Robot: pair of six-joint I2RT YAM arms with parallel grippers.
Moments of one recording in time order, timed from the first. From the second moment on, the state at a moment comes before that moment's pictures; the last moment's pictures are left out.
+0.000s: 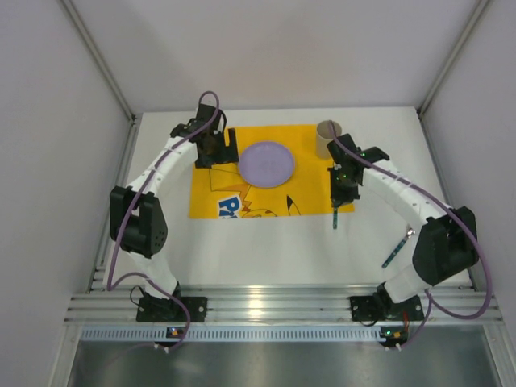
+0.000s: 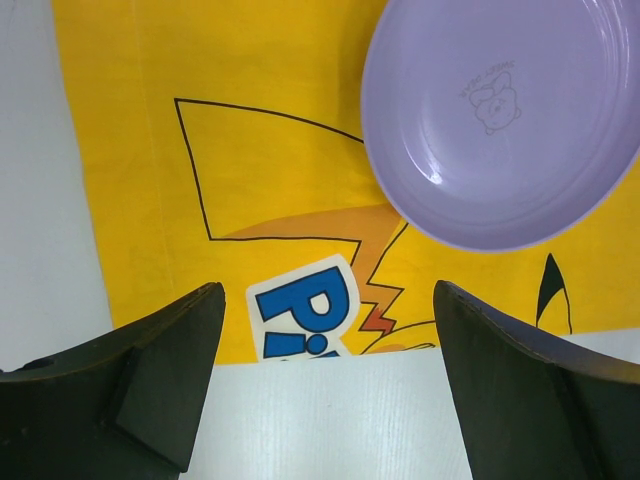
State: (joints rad) left arm -0.31 1.80 1.61 -0.78 -0.05 -0.41; right arm 0.41 1.53 1.21 -0.98 0.09 0.44
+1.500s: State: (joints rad) left arm -0.27 1.77 1.54 -0.76 0.03 -0.36; right arm 0.08 1.36 1.24 -0.97 0.02 0.47
